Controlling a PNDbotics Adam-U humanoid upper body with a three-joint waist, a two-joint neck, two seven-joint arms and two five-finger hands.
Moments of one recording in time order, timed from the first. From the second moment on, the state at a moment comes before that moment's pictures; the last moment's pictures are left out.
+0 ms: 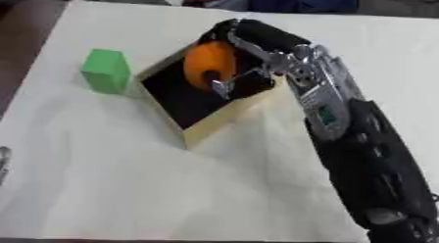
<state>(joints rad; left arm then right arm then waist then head) -0.39 0.34 0.01 -1.98 -0.23 -0.08 0.71 -1.07 -0.17 0.20 -1.28 0.87 -0.30 0.47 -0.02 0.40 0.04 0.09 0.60</state>
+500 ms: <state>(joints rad) -0.39 0.34 0.01 -1.98 -0.22 -0.08 0.70 -1.09 -0.17 0.19 -1.25 1.03 -0.33 0.38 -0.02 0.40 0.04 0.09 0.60</state>
